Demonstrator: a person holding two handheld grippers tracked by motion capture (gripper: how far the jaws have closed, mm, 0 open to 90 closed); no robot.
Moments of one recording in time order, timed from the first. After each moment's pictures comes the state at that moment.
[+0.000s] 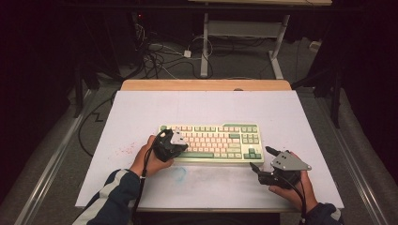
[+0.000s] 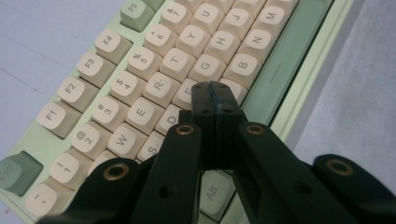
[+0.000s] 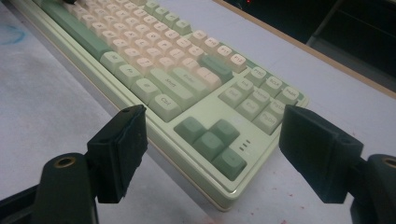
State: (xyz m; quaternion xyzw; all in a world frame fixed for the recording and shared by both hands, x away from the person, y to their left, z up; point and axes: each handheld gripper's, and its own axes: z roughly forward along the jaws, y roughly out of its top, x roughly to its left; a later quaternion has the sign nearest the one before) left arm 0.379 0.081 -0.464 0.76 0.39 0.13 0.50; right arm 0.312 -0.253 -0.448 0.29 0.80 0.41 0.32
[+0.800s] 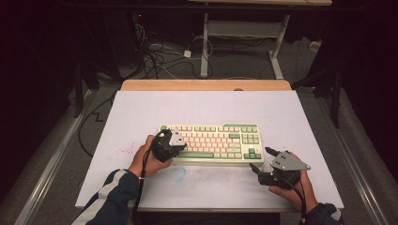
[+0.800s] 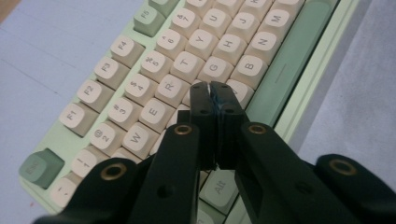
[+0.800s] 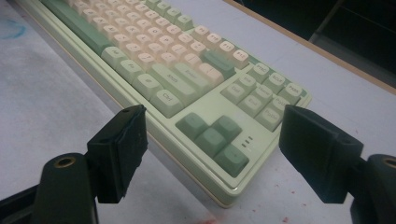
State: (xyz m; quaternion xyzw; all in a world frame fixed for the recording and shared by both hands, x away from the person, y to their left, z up) left arm 0.375 0.086 -0.459 0.76 0.38 0.16 0.51; right arm 0.313 -0.253 -0.449 0.29 0.81 0.41 0.31
